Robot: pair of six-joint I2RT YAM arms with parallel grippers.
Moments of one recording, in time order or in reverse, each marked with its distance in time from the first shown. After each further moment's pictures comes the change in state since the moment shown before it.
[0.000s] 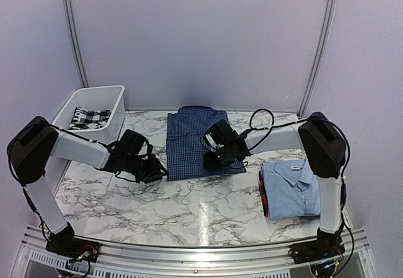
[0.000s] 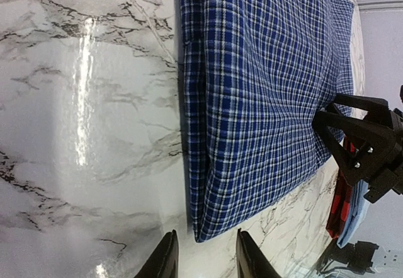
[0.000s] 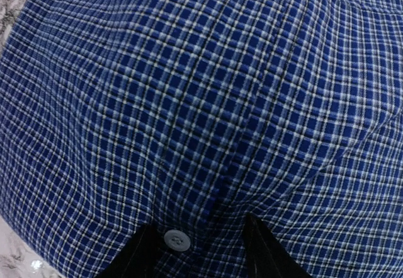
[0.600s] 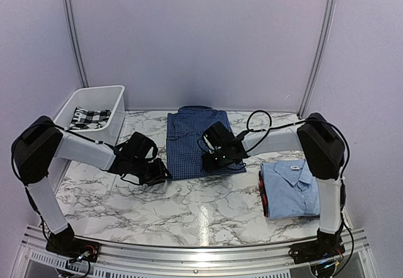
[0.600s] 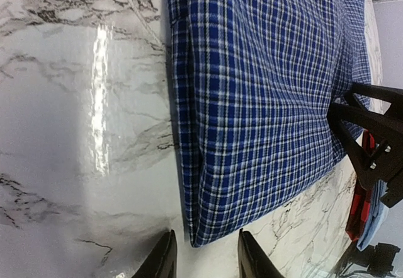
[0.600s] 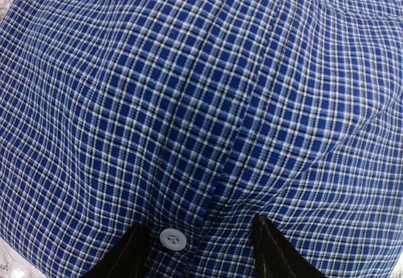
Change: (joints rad) left arm -0.071 0.024 0.031 -0.040 -0.097 0.019; right arm 0.042 0.014 0.011 -0.015 0.124 0.000
